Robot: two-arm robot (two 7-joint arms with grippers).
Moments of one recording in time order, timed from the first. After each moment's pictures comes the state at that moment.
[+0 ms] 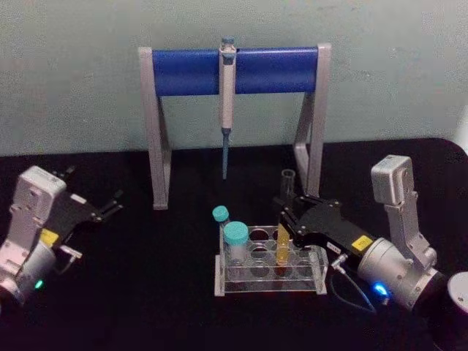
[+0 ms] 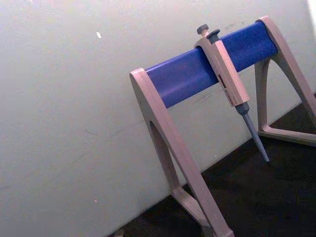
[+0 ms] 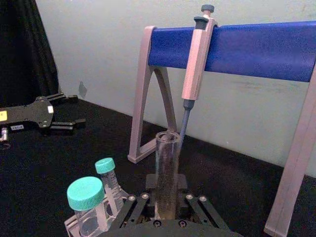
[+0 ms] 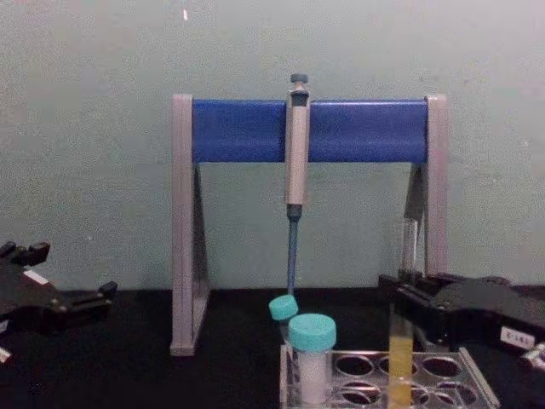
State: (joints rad) left arm -0.20 0.60 0.45 -1.41 -0.25 -0.12 0.03; right arm 0.15 0.38 -0.36 -1.50 0.40 0.00 0.41
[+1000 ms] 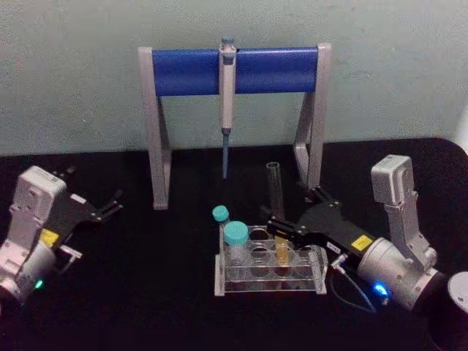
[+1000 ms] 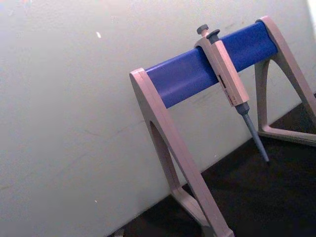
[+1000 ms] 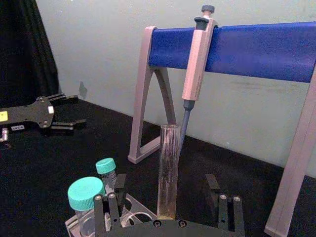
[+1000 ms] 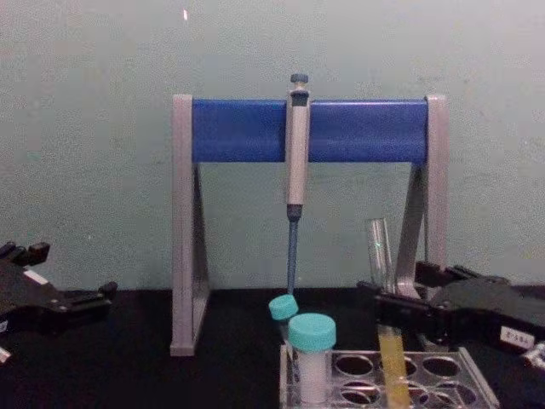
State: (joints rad) left arm -0.20 0.60 0.45 -1.41 -0.25 -0.12 0.03; right arm 0.15 0.38 -0.36 -1.50 0.40 0.00 0.41
